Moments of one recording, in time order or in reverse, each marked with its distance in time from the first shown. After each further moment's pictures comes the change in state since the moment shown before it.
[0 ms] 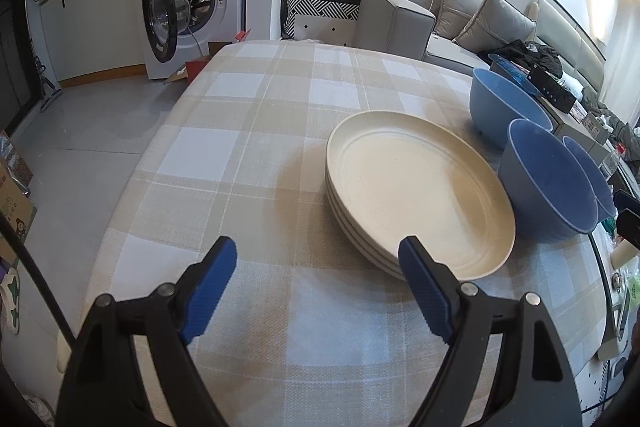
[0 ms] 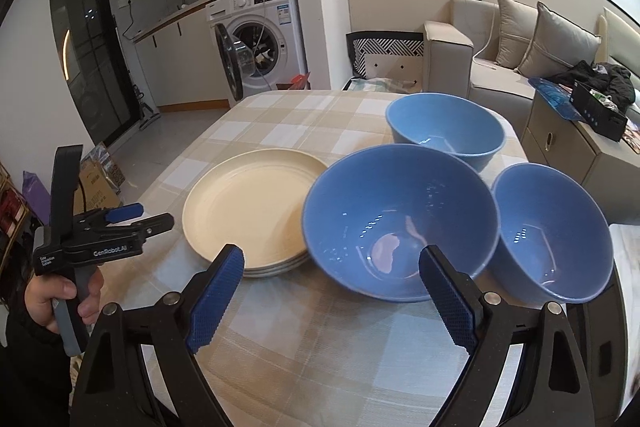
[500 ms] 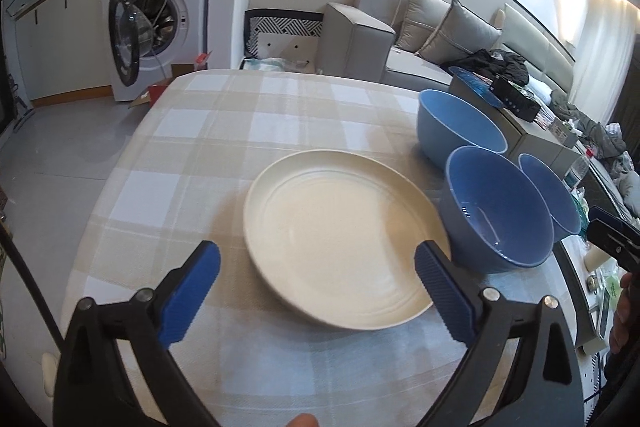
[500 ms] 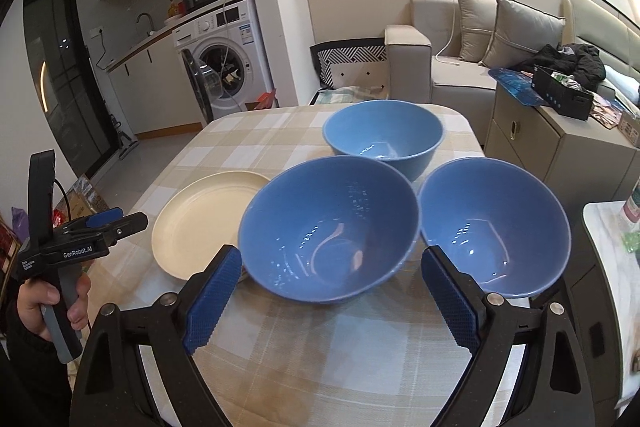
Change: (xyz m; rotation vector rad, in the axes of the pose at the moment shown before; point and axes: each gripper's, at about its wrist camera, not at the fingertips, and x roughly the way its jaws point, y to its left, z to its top) left arm -0.007 -0.048 0.031 0.045 -0.047 -0.122; right arm -0.027 -0.055 0.002 0.096 -0.046 -0.062
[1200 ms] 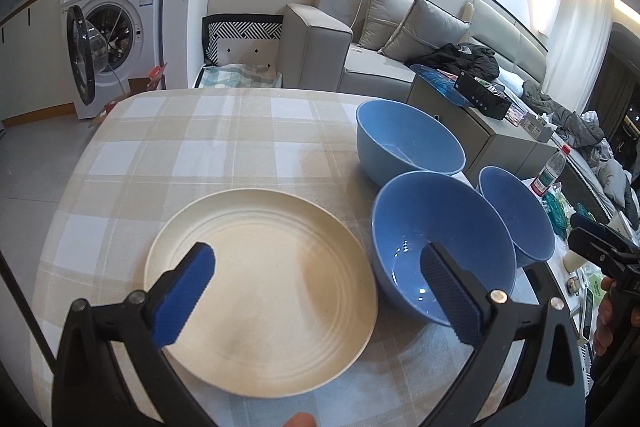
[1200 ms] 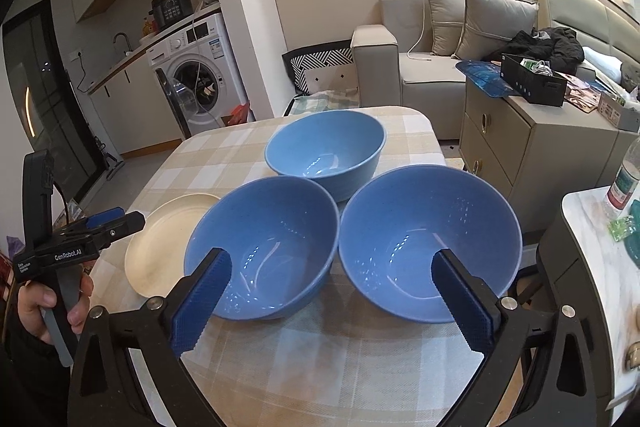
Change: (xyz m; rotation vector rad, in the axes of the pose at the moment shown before) left arm 0.031 -0.066 0.044 0.054 0.003 -0.090; right arm -0.005 -0.061 0.019 0.073 -0.005 -0.032
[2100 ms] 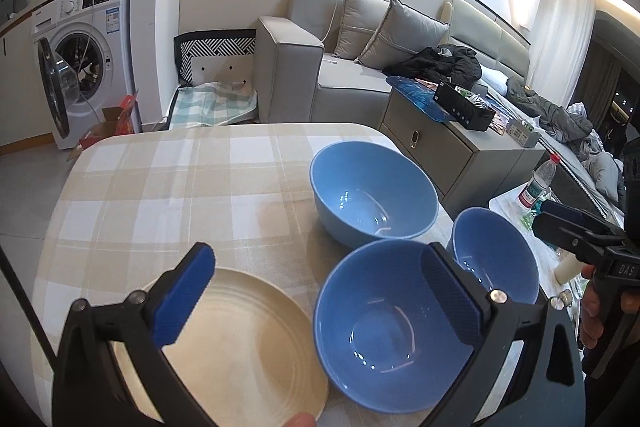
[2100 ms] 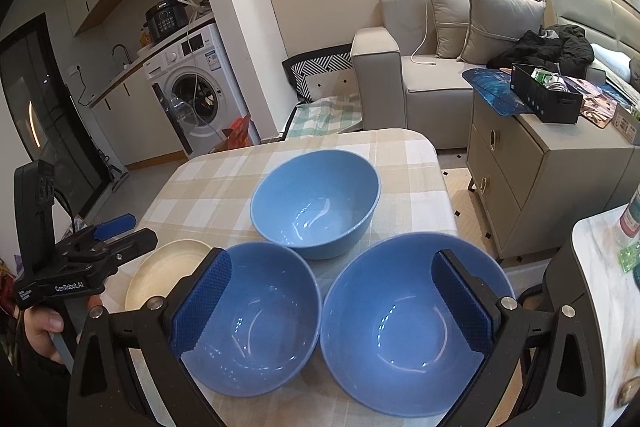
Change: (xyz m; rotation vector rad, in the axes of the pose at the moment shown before) left arm 0.028 -0.045 0.070 0.068 -0.024 -0.042; right arm 0.036 -0.024 0.082 0.031 0.019 0.031
